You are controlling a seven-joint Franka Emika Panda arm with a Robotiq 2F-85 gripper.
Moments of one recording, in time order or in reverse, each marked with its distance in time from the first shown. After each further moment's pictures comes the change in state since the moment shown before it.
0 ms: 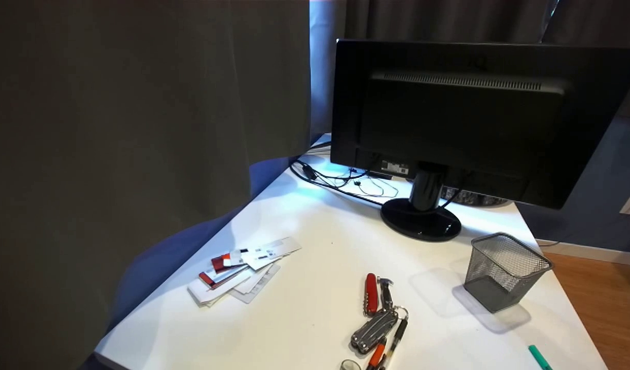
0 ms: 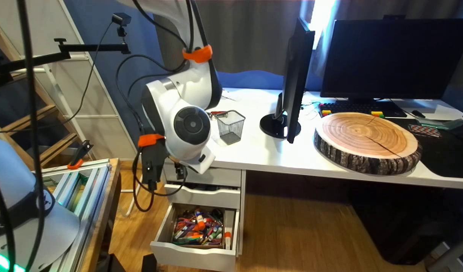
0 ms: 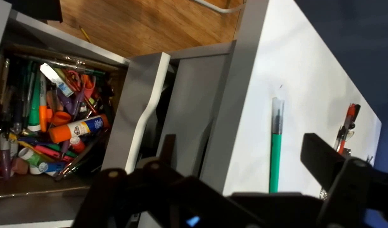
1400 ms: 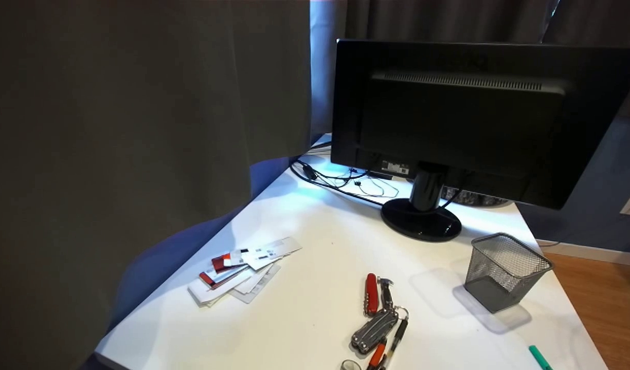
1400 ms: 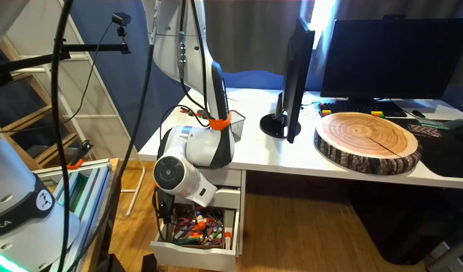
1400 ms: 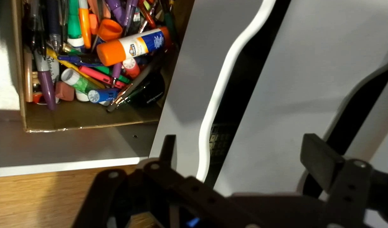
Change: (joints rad) arm 0.167 0.447 -0.144 0.272 0.798 0.003 -0.730
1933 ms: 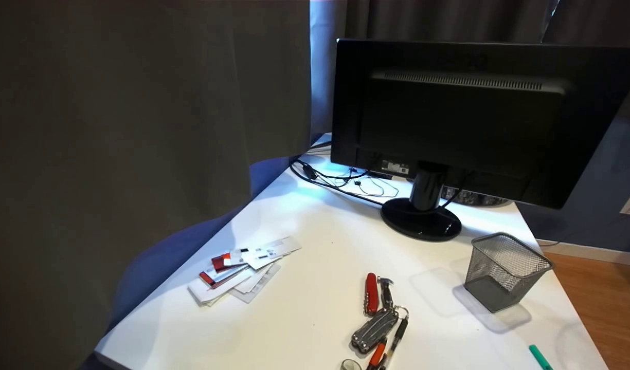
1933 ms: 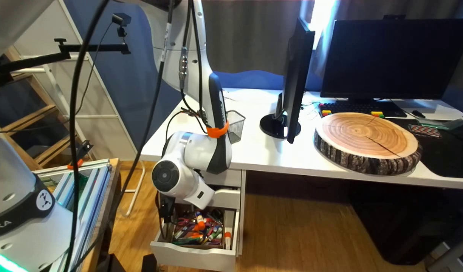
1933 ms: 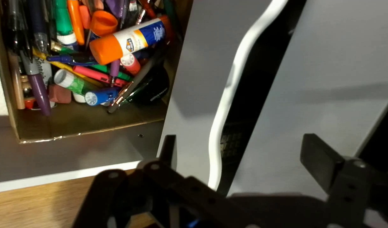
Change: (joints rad) arm 0.055 0.094 -0.010 0.076 0.164 -0.024 -0.039
